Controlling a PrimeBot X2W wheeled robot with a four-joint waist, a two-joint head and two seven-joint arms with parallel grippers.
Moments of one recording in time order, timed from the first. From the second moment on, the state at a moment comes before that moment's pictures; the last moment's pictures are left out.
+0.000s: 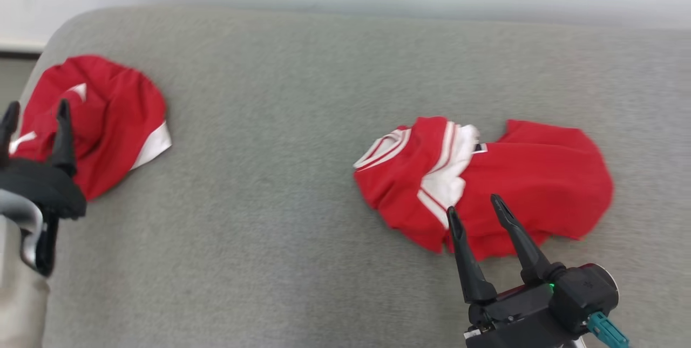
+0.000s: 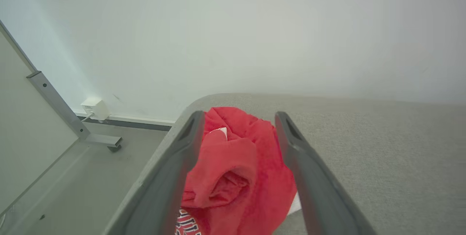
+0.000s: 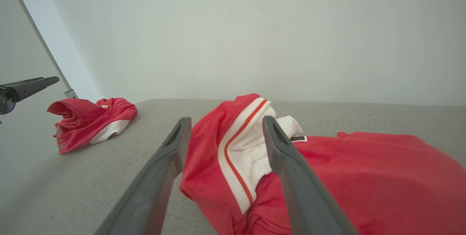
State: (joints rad) left arm -0.77 0.41 -0.12 0.87 -0.38 -0.13 -0.26; right arm -0.06 -0.05 0.23 -0.05 0.15 0.13 -0.19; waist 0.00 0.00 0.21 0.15
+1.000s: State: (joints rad) left arm -0.23 0.25 0.03 0.33 -0.28 -0.08 -0.26; right arm 0.06 -0.05 0.12 0.05 0.17 0.13 -0.22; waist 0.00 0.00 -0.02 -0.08
